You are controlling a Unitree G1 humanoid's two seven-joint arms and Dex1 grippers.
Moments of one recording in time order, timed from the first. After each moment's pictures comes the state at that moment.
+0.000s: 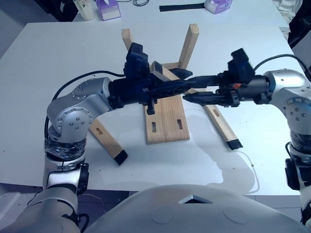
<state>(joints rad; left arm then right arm) -0.38 0.50 -0.02 -0.46 -1.06 0.79 -0.78 -0.40 -0.69 0.09 -0.39 0.77 0.73 1.09</state>
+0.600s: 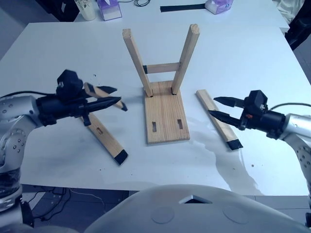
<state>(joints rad) 0.12 0.95 0.35 -0.38 -0.65 0.51 -1.12 0.22 -0.73 -0.17 -0.62 0.53 0.52 0.84</state>
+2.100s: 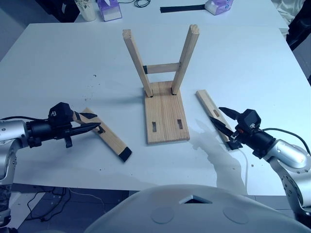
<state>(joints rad) 0.30 0.97 0.36 -0.19 -0.43 0.26 -1.23 0.43 -0.58 -0.08 -0.69 0.32 0.40 0.58</state>
